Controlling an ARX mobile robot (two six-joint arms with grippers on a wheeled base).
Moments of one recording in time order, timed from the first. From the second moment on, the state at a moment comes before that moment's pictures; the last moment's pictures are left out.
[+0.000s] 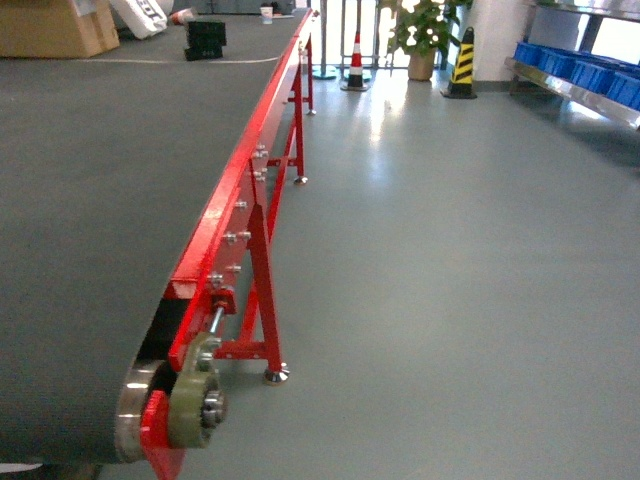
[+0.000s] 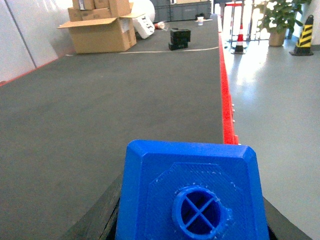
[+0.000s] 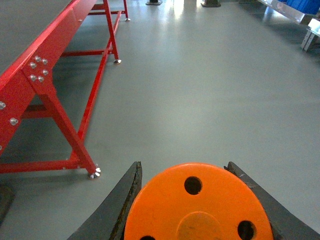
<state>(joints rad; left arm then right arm) -0.38 0.70 0.40 0.27 -0.61 0.10 0.14 1.20 0.41 0.55 0.18 0.07</state>
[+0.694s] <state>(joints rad) -0.38 0.70 0.40 0.27 -0.61 0.10 0.14 1.20 0.41 0.55 0.18 0.07</state>
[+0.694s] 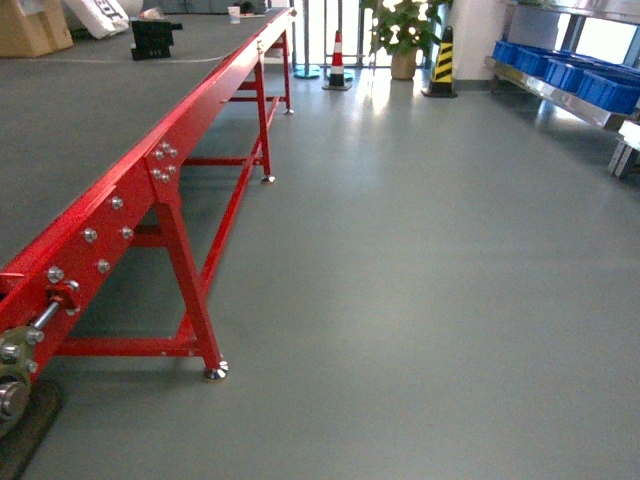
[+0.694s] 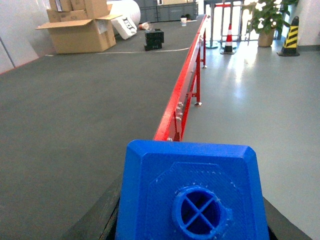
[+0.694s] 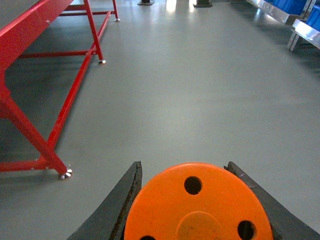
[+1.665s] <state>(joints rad) -0.38 0.70 0.40 0.27 -0.61 0.10 0.14 1.20 0.41 0.55 0.18 0.07</state>
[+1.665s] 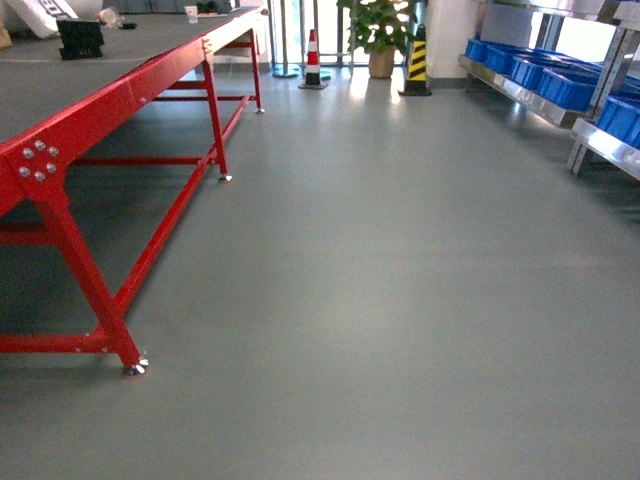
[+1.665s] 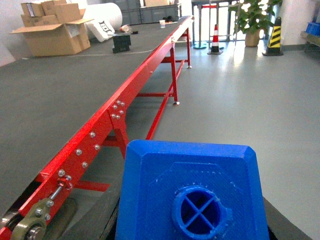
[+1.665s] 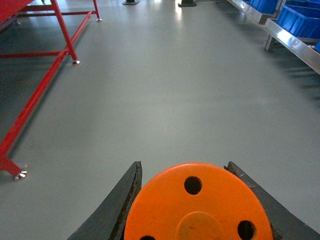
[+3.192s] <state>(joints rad) -0.38 0.70 0.40 0.27 -0.61 0.10 0.14 1.20 0.41 0.55 0.18 0.07</state>
